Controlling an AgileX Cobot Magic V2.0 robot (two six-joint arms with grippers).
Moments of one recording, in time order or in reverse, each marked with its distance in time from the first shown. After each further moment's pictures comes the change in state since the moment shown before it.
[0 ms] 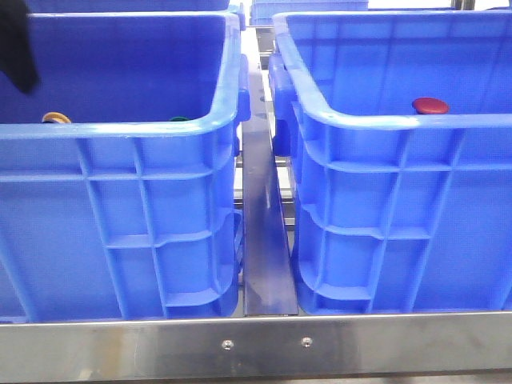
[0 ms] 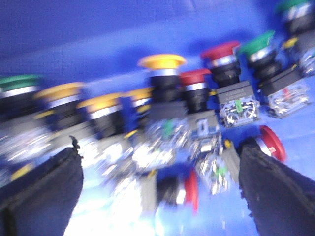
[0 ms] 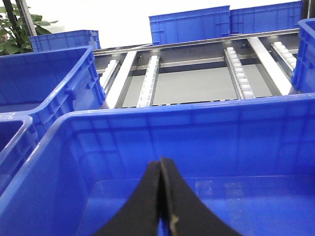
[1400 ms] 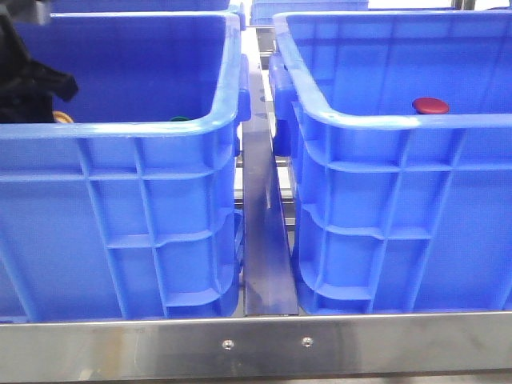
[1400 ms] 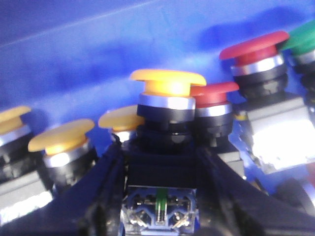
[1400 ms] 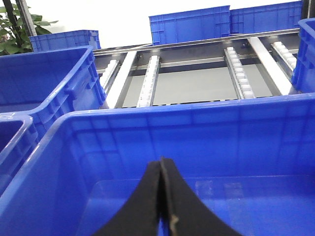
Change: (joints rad) left arm -0.002 0.203 -0.061 0.011 -0.054 0.004; right arm 0.000 0.000 0.000 0.000 0.000 0.000
